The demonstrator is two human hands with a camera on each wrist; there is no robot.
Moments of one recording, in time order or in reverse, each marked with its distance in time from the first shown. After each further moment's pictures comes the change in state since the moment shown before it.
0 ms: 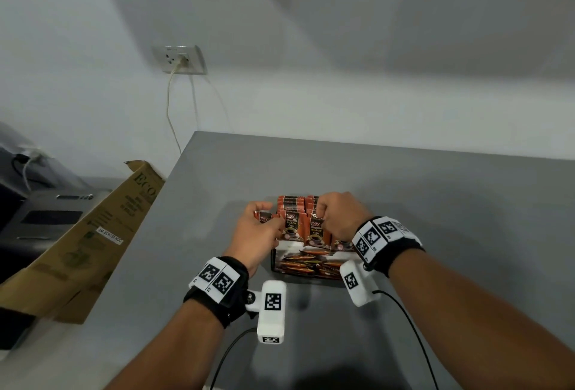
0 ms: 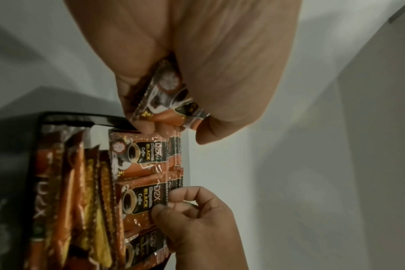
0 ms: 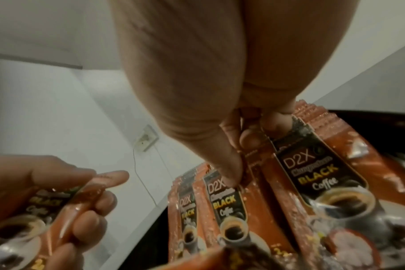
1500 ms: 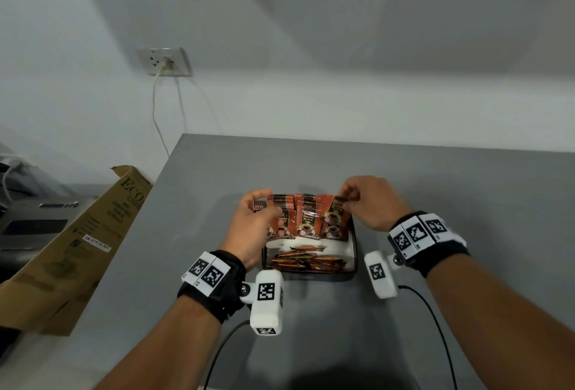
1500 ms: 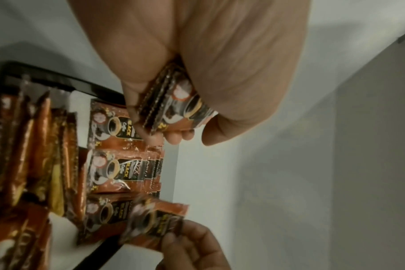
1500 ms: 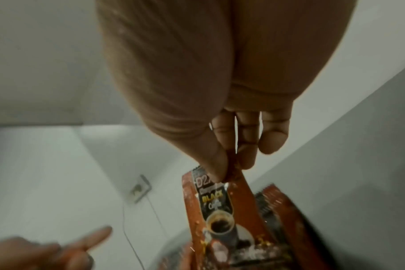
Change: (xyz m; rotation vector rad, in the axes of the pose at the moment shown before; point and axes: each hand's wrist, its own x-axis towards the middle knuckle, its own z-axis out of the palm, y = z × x) left_hand -0.005 0.015 0.011 -0.232 -0.100 -0.005; right_hand -0.035 0.039 -0.050 0.077 0.161 0.012
